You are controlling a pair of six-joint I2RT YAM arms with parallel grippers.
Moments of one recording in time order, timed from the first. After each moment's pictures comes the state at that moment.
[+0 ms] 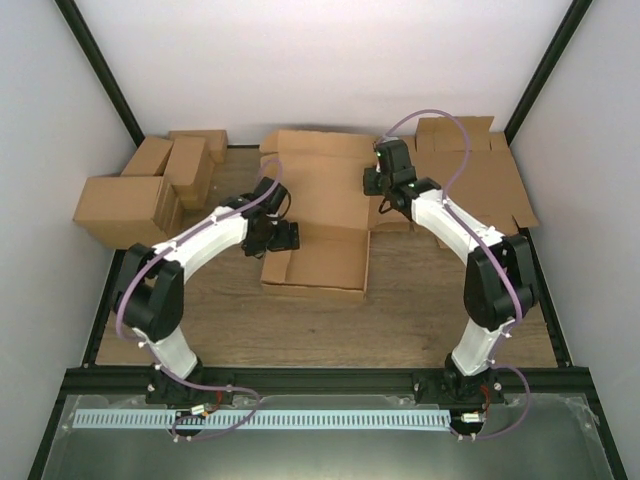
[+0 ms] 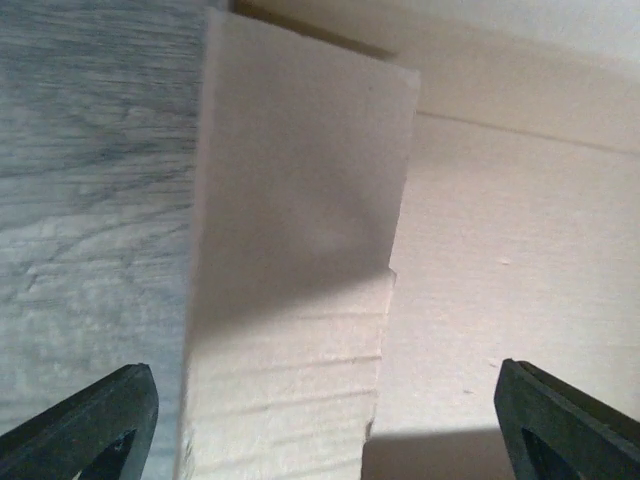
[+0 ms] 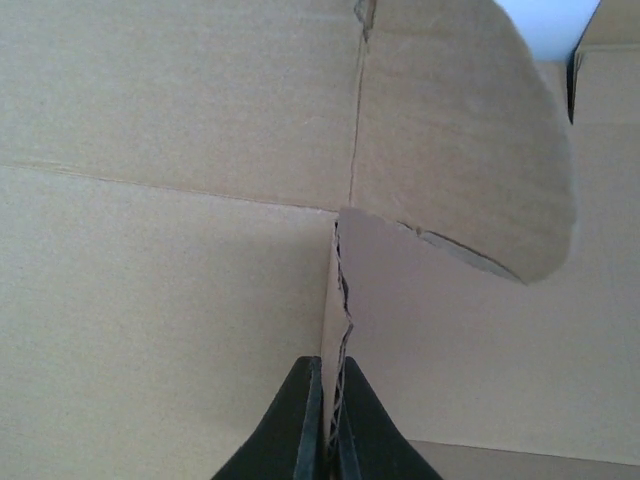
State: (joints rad) left arm -0.51 1.74 1.27 -0.78 0.04 -0.57; right arm 0.40 1.76 1.41 -0.30 0.17 0.24
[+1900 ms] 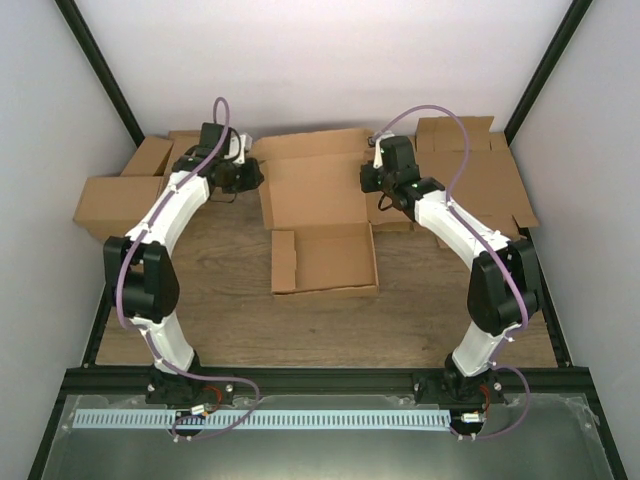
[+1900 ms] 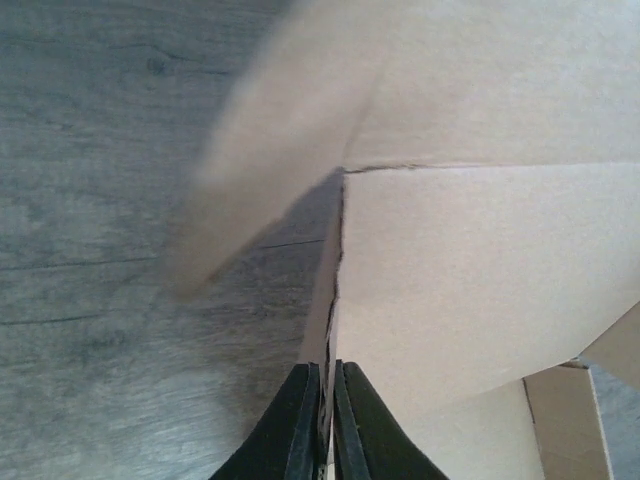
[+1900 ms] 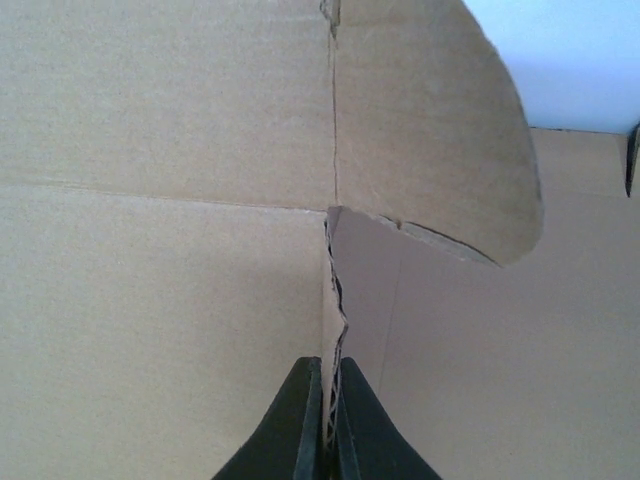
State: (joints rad) left arm -0.18 1.80 1.59 -0.65 0.34 -0.33; right arm 0.40 1.71 1.37 -0.22 0.05 0.13
